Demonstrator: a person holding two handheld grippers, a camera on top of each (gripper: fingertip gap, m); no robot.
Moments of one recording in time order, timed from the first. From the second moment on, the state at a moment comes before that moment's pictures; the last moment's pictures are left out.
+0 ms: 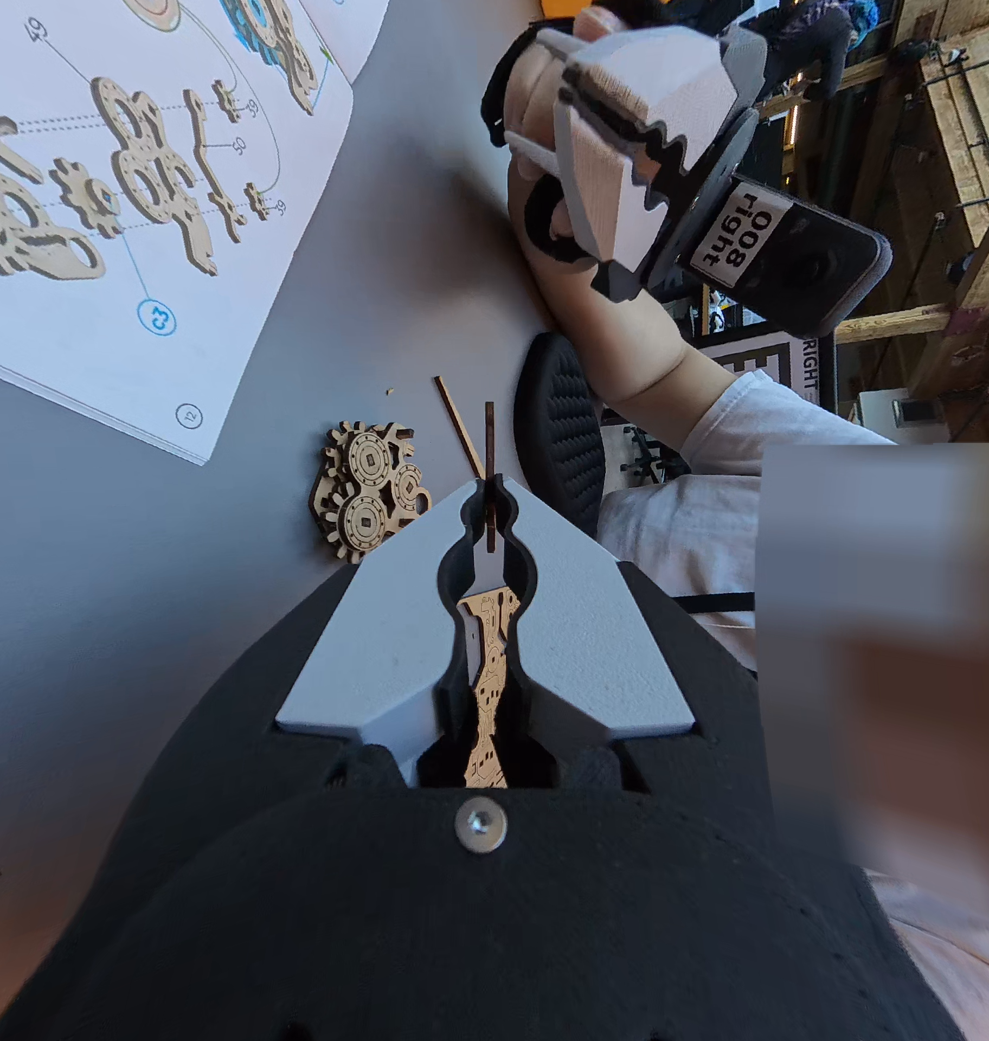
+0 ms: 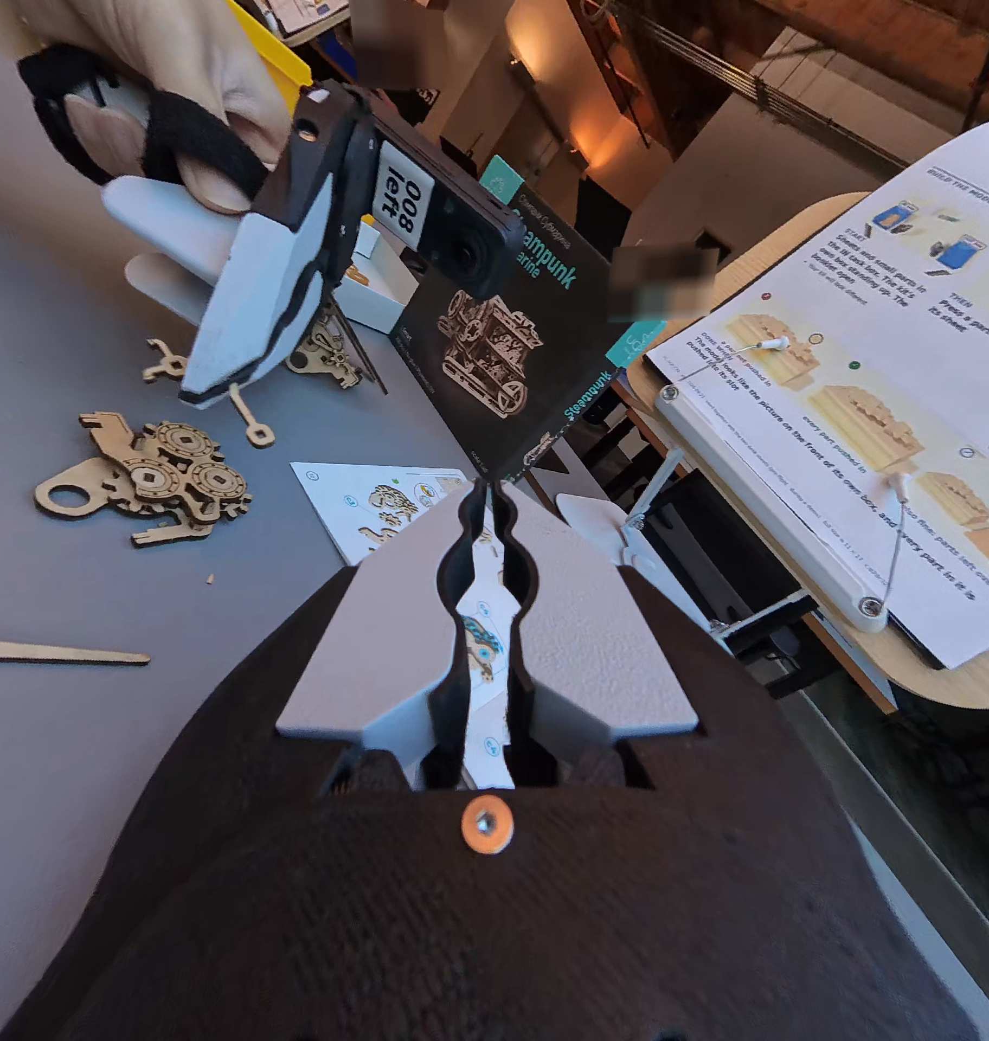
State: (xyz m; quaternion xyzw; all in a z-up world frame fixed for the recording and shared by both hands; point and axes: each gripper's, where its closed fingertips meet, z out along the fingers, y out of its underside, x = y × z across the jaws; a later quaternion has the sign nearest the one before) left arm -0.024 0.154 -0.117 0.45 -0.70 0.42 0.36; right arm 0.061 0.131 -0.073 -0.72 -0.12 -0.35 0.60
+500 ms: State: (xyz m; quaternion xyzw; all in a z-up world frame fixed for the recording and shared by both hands) left arm -0.030 0.152 -0.127 0.46 -0.72 0.39 0.36; right arm -0.013 0.145 -0.109 -0.79 -0.27 -0.09 0.54
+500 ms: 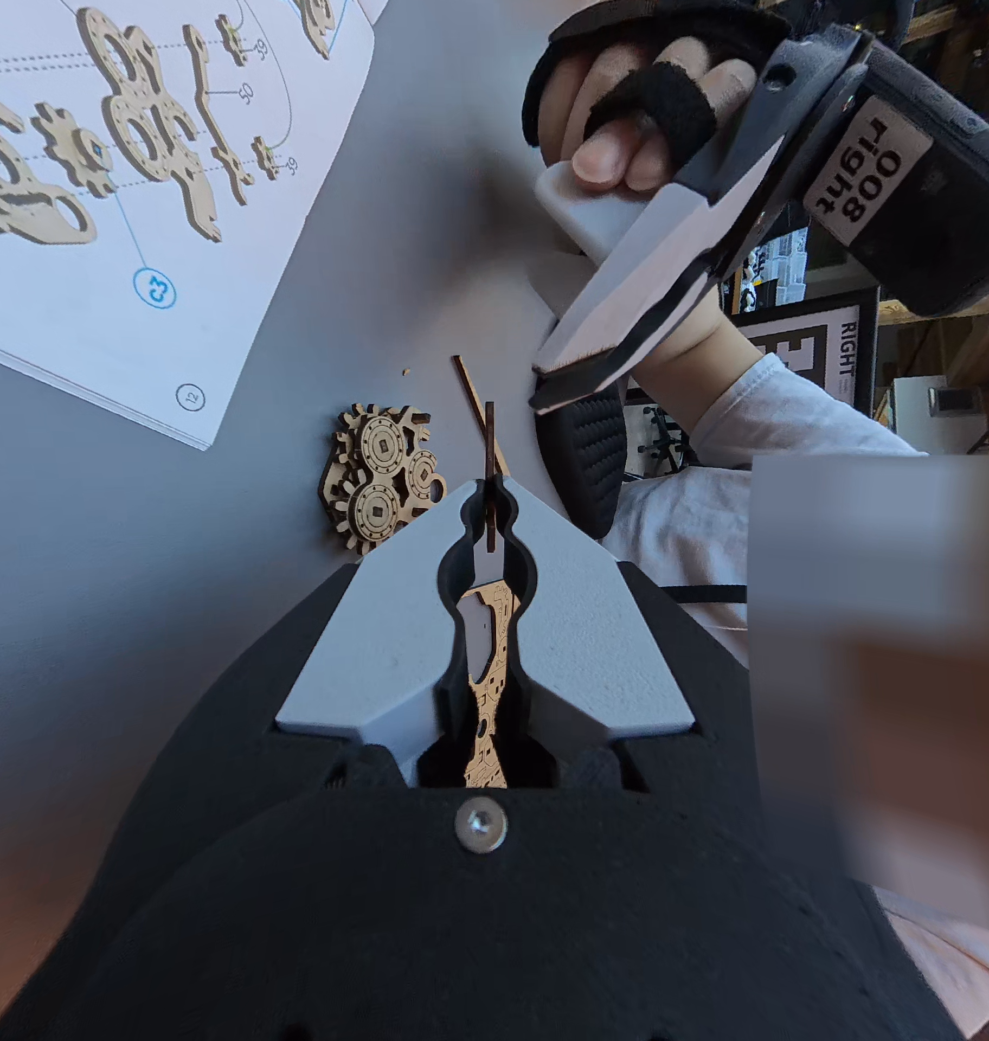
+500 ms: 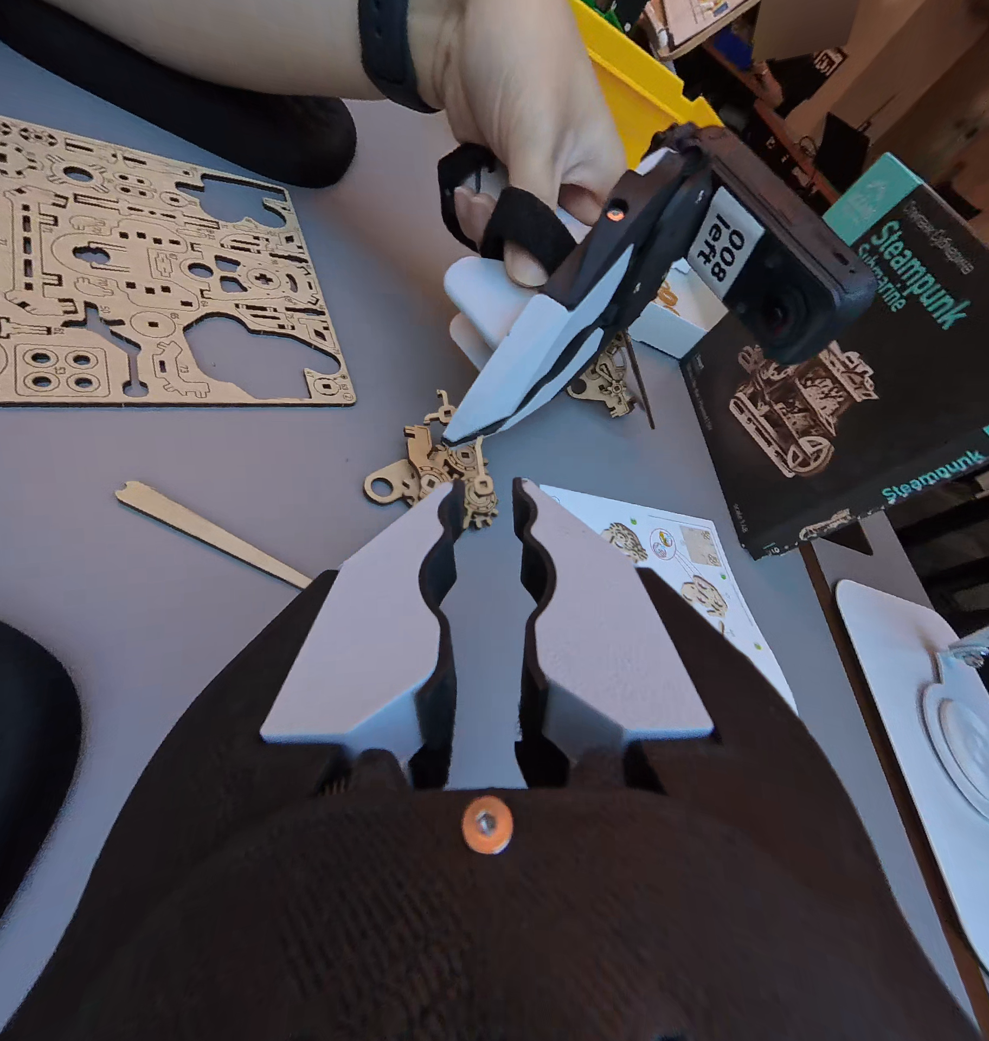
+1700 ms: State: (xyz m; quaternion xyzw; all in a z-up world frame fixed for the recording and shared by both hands) left arm -0.033 0.150 -0.134 0.45 -0.72 0.36 0.39; right arm -0.013 0.155 -0.127 -0.78 -0.28 -0.09 0.55
